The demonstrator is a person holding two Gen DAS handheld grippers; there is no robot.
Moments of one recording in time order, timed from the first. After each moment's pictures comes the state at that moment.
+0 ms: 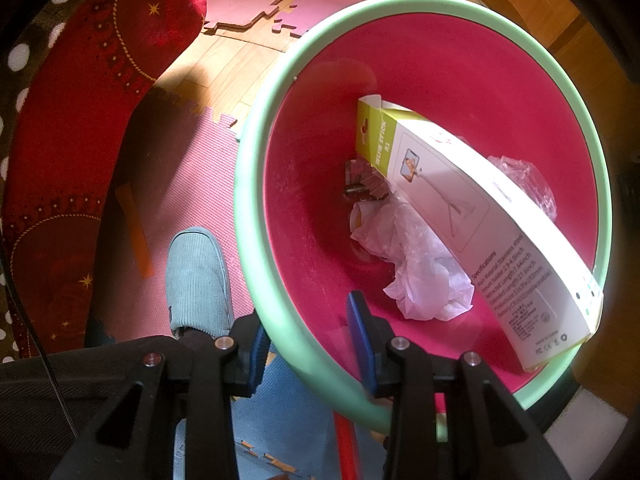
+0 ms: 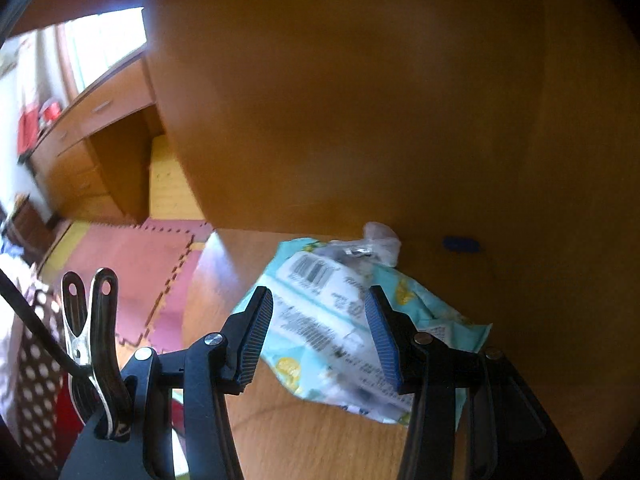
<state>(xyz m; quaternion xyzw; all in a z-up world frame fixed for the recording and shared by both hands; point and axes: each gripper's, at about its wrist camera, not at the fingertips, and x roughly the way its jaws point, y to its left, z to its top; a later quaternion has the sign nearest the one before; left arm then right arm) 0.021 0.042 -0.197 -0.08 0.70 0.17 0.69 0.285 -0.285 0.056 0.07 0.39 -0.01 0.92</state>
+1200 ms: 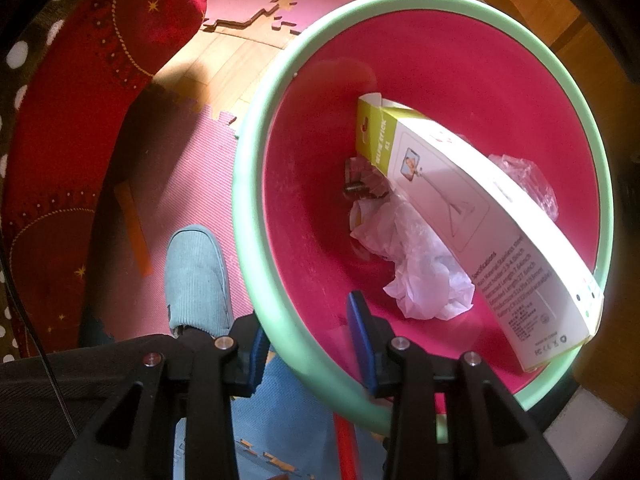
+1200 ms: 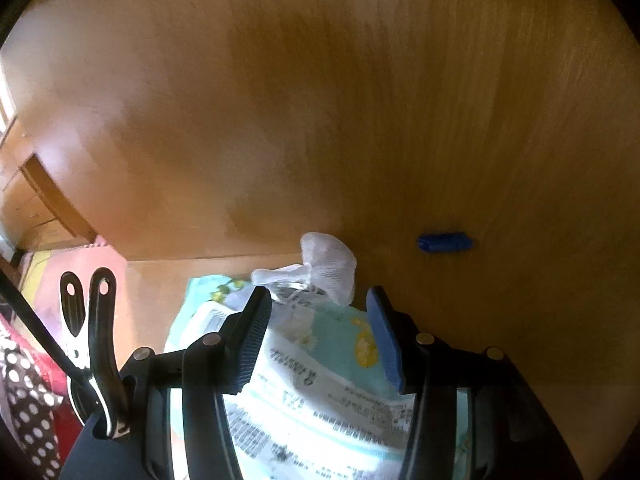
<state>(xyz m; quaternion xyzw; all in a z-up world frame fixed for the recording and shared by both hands) 0.020 0.041 -0.200 -0.08 0.71 0.17 0.68 0.371 -0.326 0.014 0.11 0.44 -0.10 0.88</state>
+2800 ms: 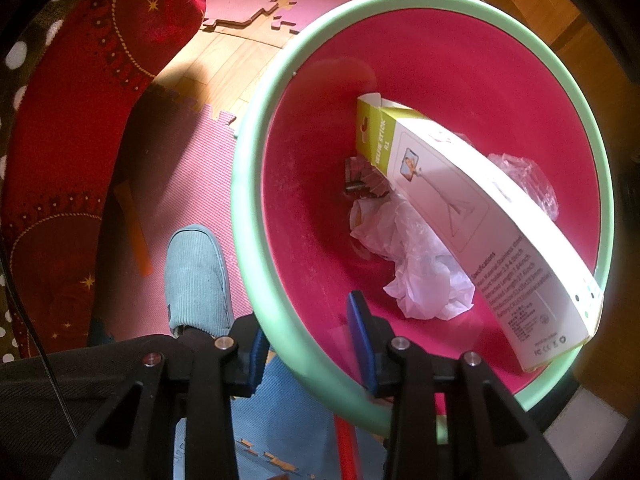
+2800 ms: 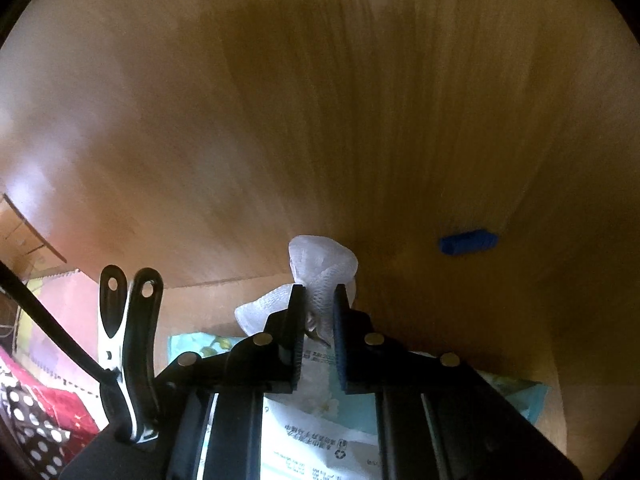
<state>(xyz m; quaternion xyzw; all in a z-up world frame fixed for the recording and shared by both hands) 0.021 0.041 -0.201 -0.08 0.71 0.17 0.68 0.394 -0.328 0.003 0.14 0.43 -0.13 0.88</state>
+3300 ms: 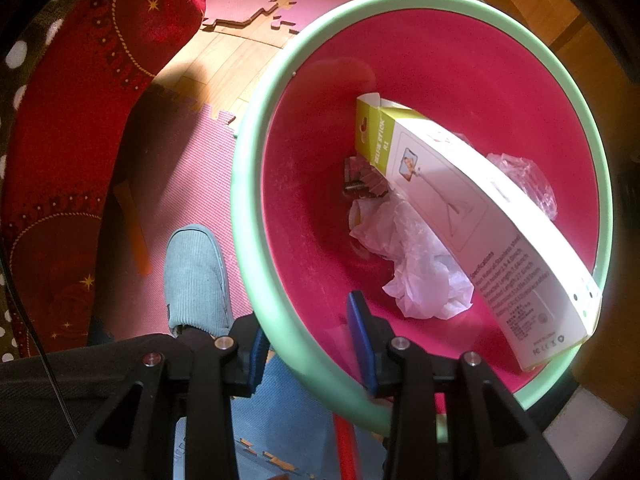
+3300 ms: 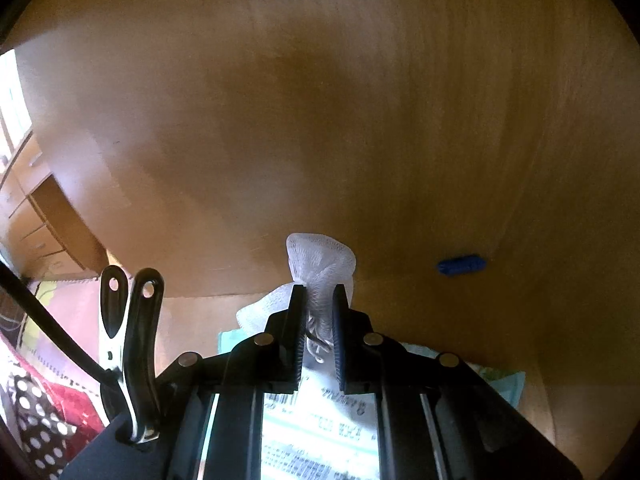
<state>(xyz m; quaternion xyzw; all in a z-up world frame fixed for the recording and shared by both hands) 0.021 0.041 -0.201 -0.08 0.71 0.17 0.68 0.303 -0.324 0.040 0.13 0.38 -0.10 0.91</state>
